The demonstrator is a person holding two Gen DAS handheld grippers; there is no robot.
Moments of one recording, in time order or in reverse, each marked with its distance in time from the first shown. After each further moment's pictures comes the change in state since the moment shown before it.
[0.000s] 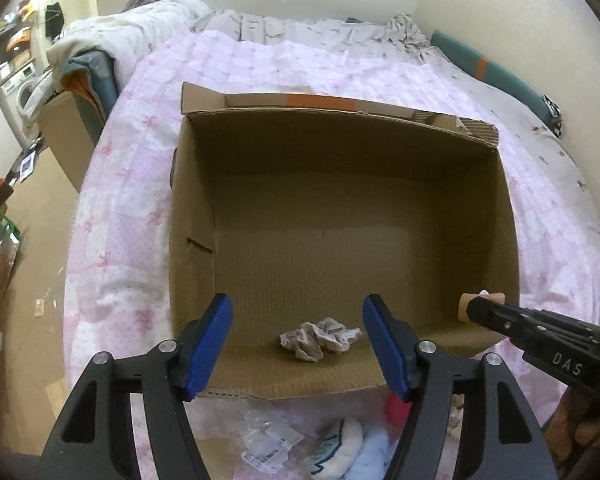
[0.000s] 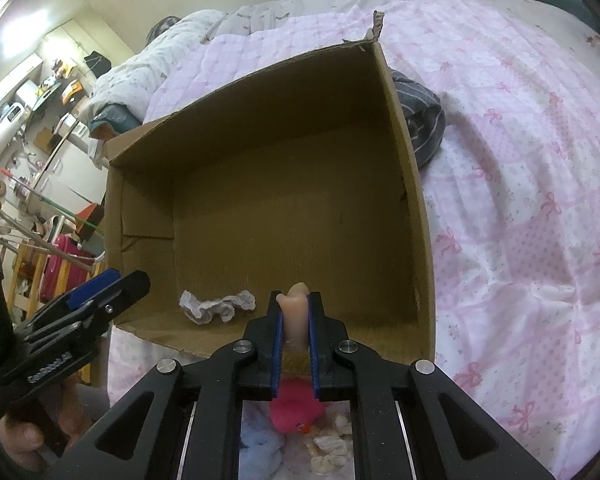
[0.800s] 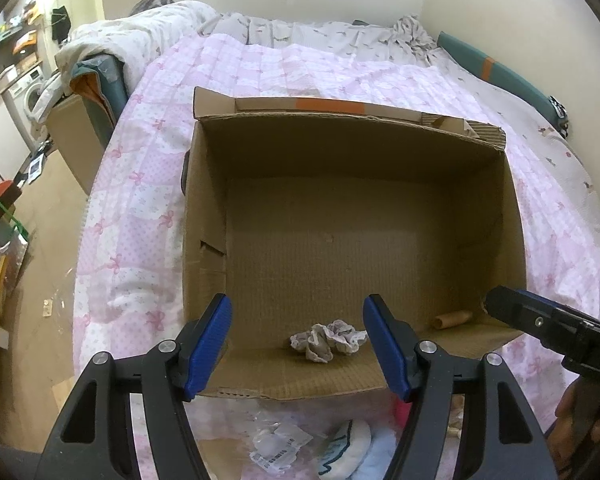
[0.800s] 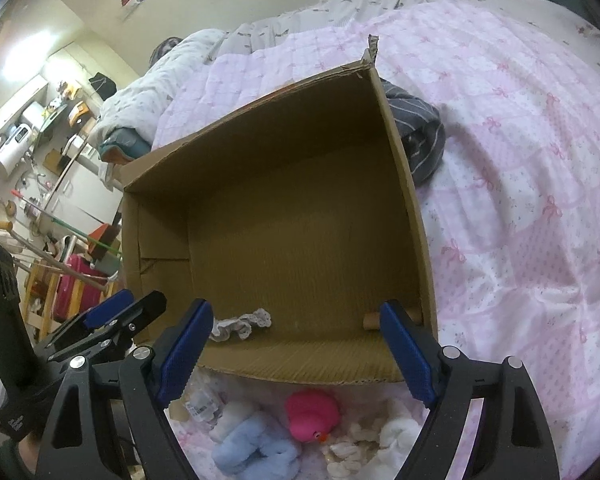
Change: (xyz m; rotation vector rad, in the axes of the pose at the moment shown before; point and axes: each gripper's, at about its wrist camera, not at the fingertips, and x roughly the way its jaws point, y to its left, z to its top) left arm -0.001 0.003 0.000 -0.004 -0.014 0.044; right arm -0.011 -0.003 0.005 0.045 -0.056 0.046
